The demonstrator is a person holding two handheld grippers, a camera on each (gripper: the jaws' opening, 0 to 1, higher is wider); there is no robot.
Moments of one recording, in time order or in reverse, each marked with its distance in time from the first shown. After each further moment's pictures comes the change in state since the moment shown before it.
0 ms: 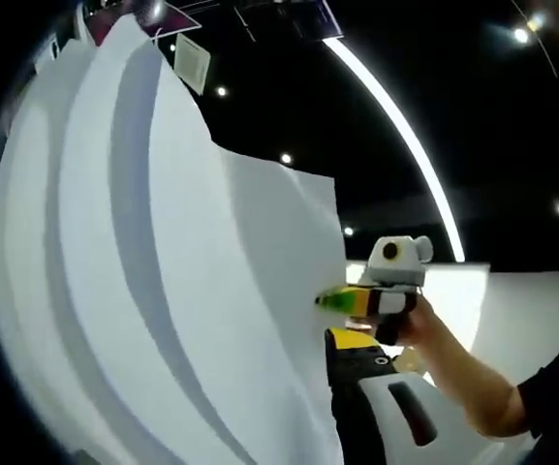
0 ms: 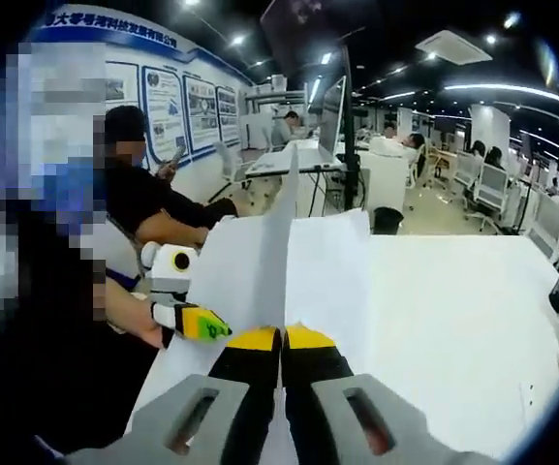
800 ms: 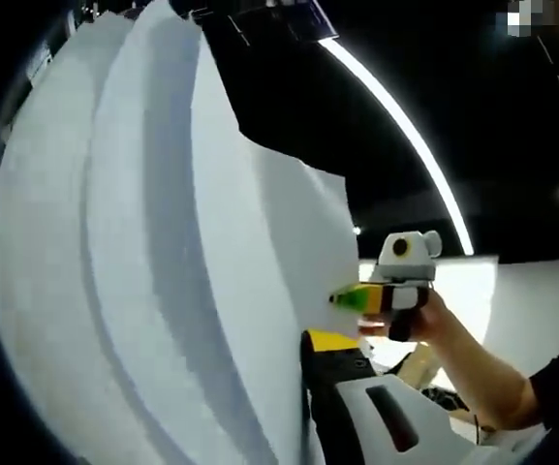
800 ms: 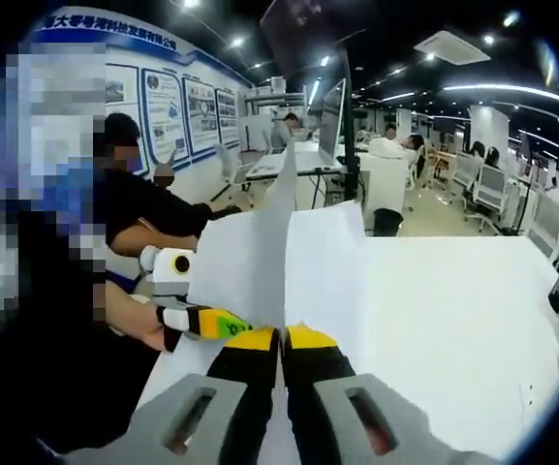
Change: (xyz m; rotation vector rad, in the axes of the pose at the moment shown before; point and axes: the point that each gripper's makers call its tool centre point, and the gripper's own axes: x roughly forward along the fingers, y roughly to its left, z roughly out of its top) left arm -0.003 0.006 0.003 0.052 -0.012 0.038; right arm 0.001 0.003 0.002 -0.018 -0.002 -0.018
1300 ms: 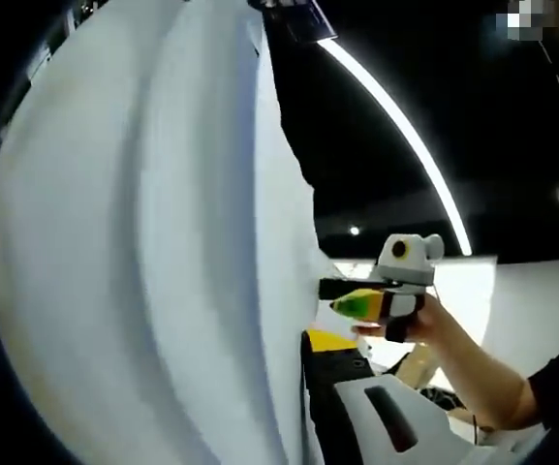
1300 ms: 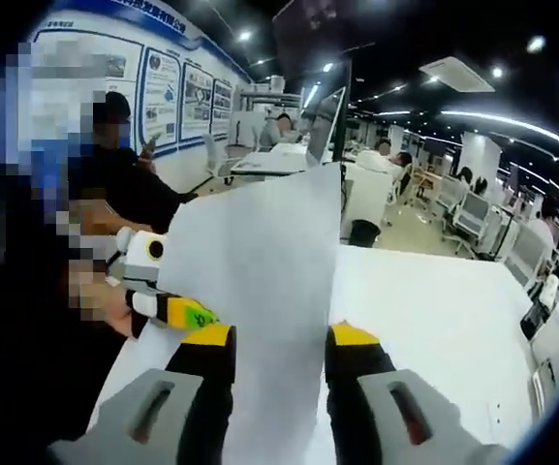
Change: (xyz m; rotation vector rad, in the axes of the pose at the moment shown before) left arm 0.000 -0.002 0.000 -0.002 0.001 -0.009; right arm -0.003 -0.020 0.001 -0.103 -0.009 -0.115
